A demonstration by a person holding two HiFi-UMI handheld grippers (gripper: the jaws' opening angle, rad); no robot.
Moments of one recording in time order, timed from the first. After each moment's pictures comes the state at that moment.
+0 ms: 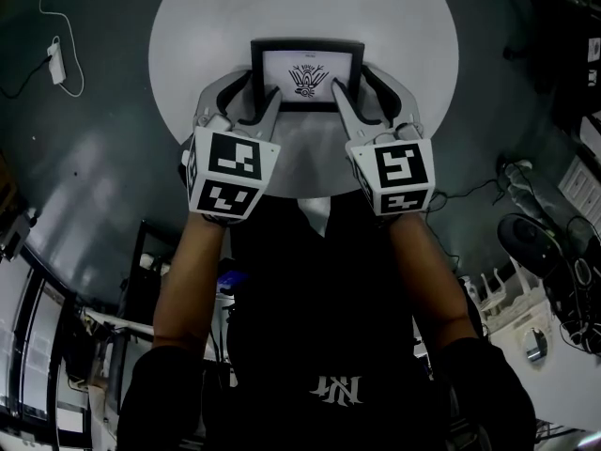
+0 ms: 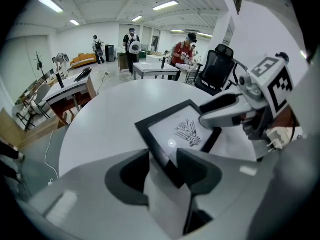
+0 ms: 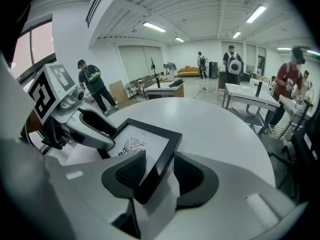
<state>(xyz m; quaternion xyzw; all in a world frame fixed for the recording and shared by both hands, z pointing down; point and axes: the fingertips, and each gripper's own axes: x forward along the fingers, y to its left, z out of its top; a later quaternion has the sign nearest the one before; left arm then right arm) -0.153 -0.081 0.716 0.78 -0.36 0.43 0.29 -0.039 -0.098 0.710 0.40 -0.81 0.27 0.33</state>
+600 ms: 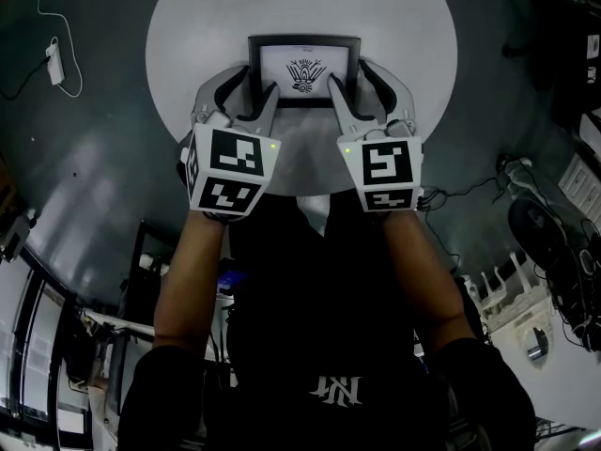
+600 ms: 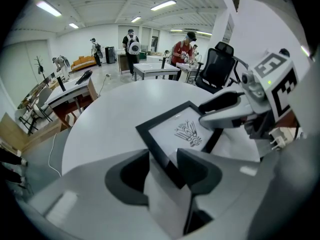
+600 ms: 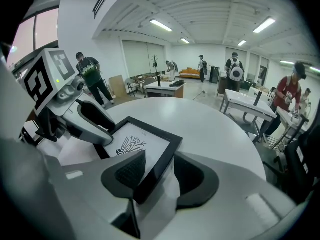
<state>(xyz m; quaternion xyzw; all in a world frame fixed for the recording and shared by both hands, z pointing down) -0.152 -0.081 0.715 0.77 -0.37 0.44 0.27 -0.039 -0.096 0.711 0.41 -0.80 0.22 0.36</state>
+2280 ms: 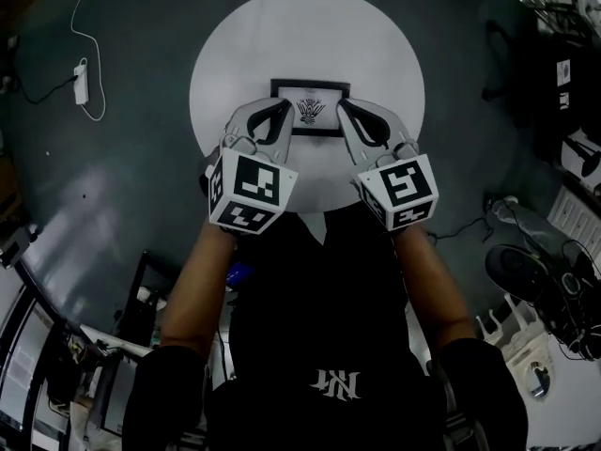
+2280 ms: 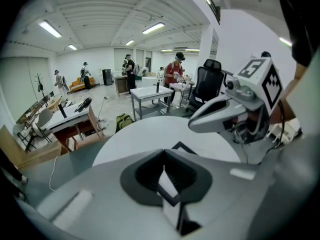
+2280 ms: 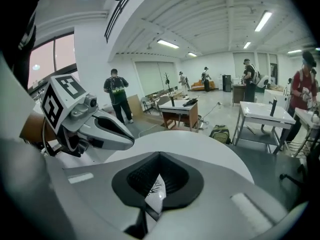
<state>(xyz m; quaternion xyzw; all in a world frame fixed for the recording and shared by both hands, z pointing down) -0.132 -0.110 0.593 0.83 -0.38 0.37 0.19 -0.061 -0.117 0.589 0.35 -0.87 0.23 0.26</state>
